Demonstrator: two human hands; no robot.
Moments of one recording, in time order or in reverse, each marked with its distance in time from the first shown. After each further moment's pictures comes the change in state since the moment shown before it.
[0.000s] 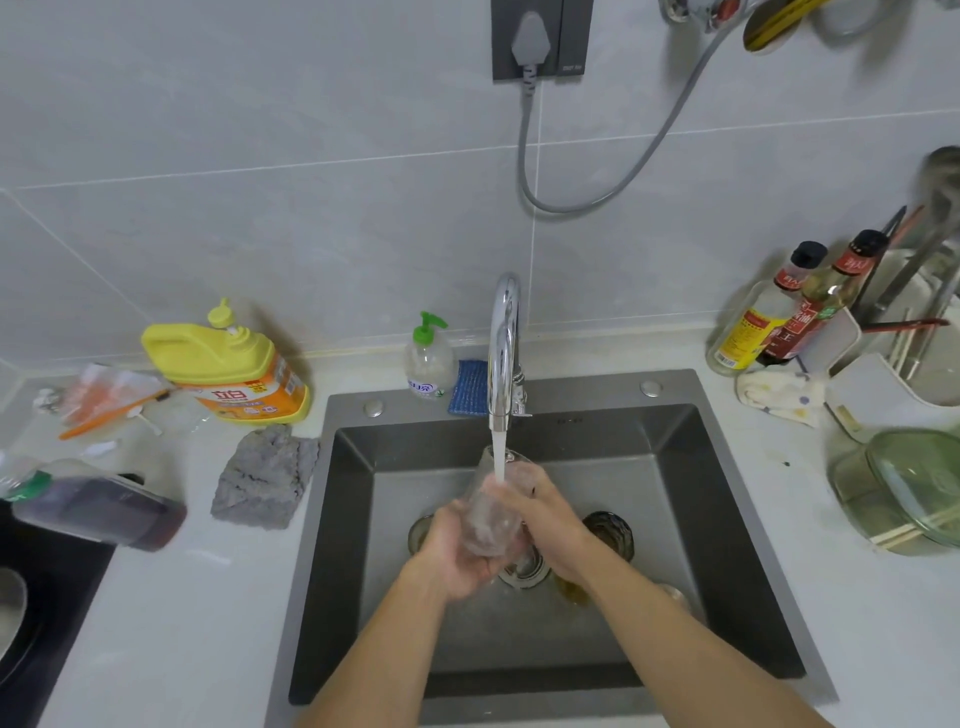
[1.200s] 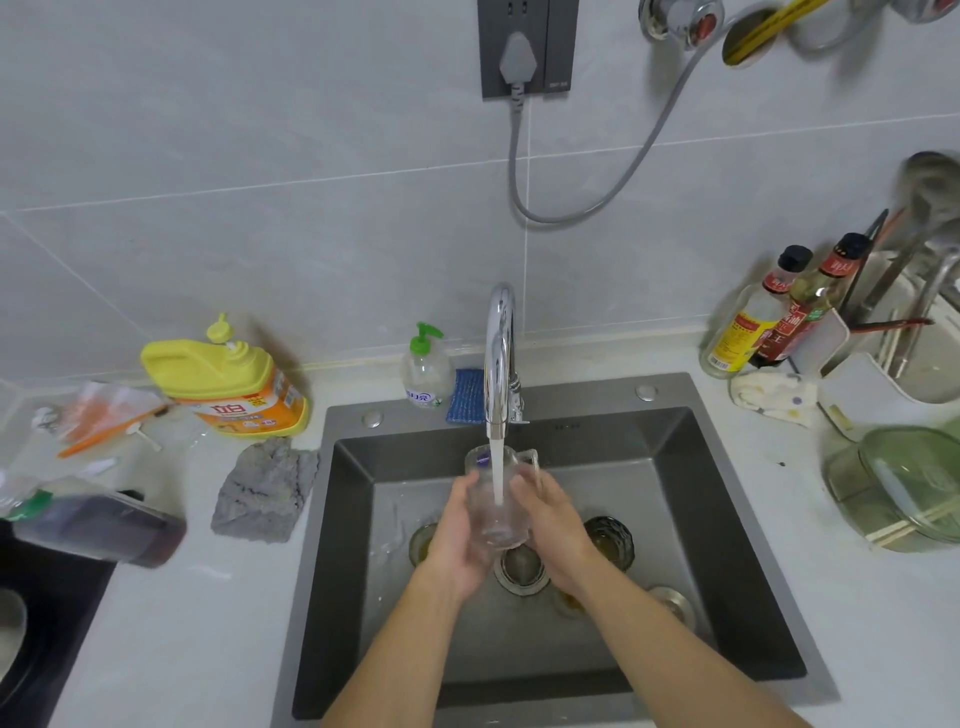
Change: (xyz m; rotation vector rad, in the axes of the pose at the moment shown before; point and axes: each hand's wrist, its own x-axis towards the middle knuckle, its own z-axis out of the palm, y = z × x) left_hand -0.005 0.001 0.013 0.002 -0.107 0.197; right_hand 0.007 0.013 0.004 0.191 0.216 -0.005
